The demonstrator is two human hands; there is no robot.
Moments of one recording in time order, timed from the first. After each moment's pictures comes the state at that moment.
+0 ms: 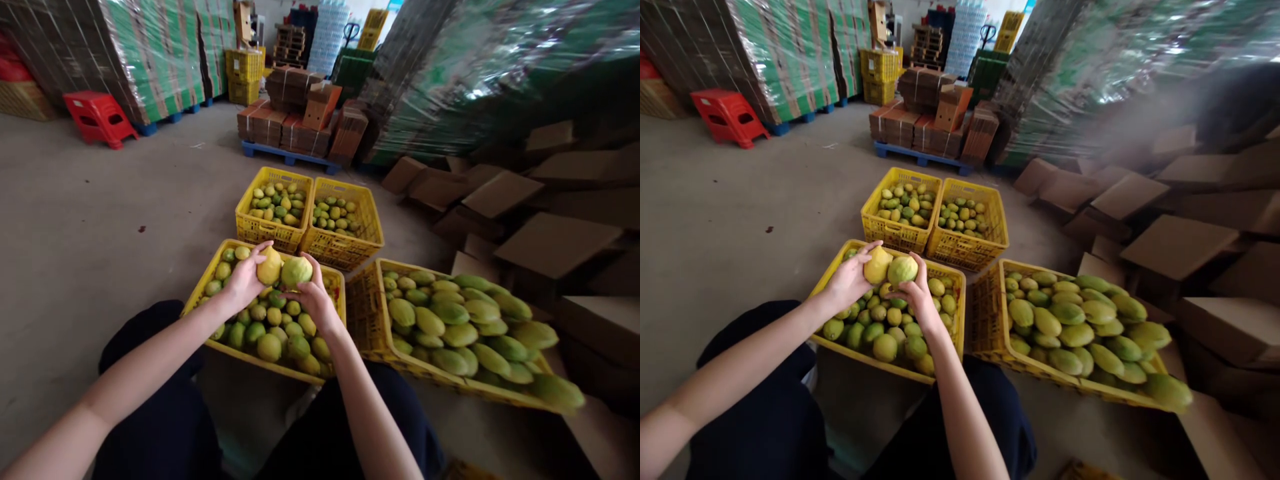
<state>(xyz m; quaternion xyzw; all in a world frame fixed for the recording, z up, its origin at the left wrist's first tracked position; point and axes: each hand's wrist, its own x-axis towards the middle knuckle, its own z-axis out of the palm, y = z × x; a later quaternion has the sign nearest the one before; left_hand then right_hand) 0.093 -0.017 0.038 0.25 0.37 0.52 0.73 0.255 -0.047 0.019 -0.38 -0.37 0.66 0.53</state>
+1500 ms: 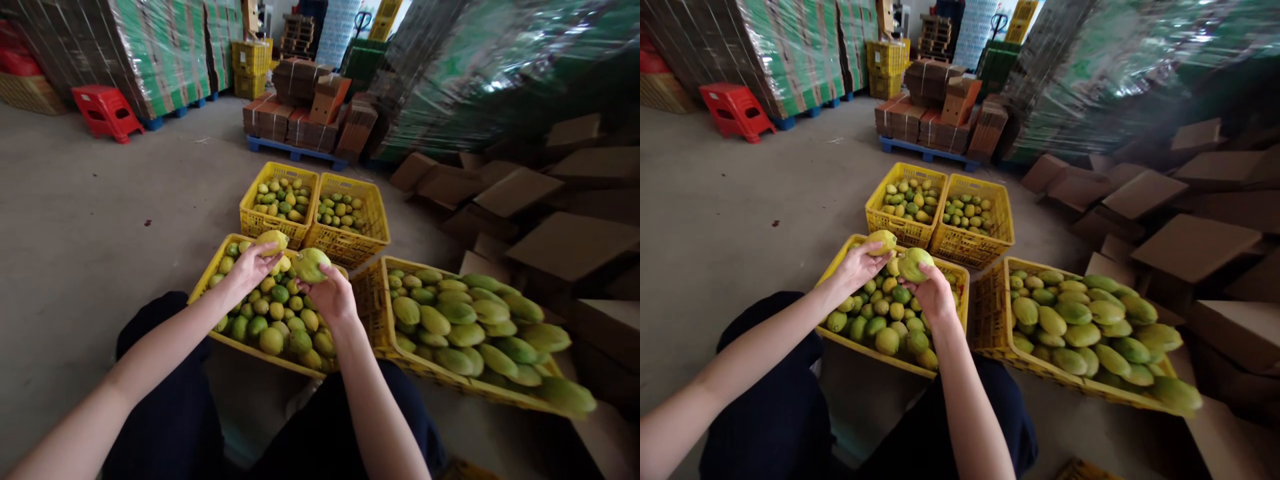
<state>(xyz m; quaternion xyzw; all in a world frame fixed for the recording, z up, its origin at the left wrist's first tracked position) 0.096 0.010 0.037 0.04 0.35 0.55 0.75 0.267 -0.040 0.029 -0.36 -0.28 0.71 0.54</state>
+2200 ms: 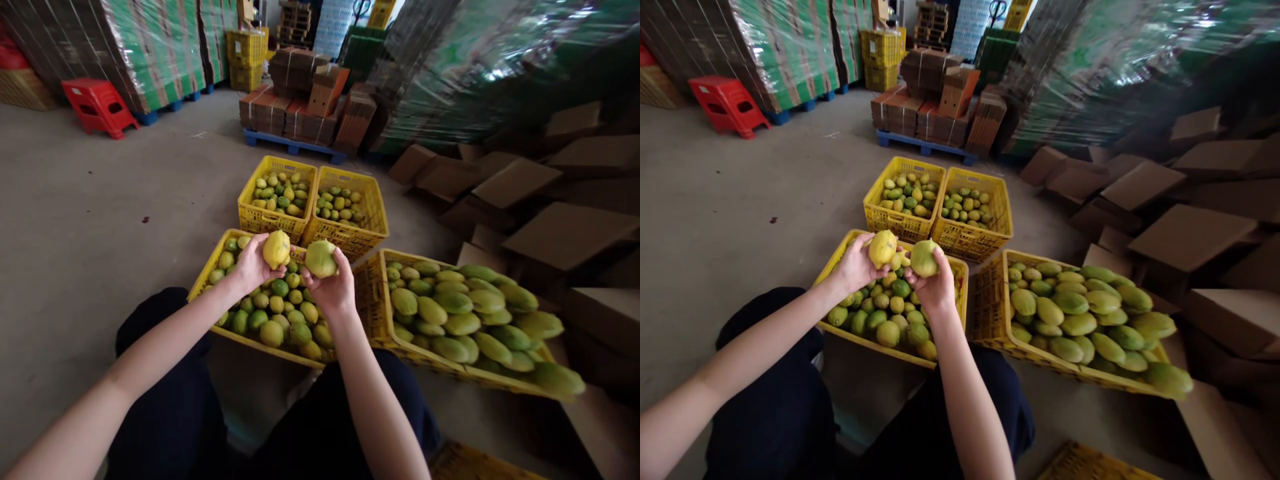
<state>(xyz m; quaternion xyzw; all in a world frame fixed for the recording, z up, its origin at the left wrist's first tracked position) 0.093 -0.006 0.047 0.15 0.31 0.43 0.83 0.262 -0.042 0.038 -0.33 -0.22 0.70 0.60</state>
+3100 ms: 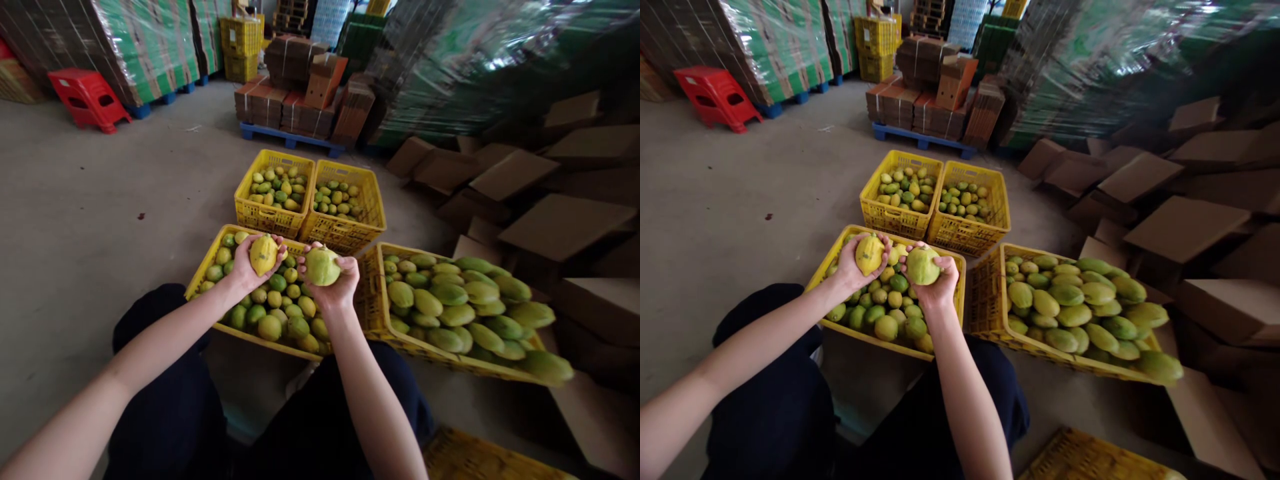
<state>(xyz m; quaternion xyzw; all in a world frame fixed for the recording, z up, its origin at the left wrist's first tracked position) 0.100 -0.013 0.040 -0.01 0.28 0.48 0.83 0.266 -0.045 0.039 -0.26 -0.17 0.74 0.60</state>
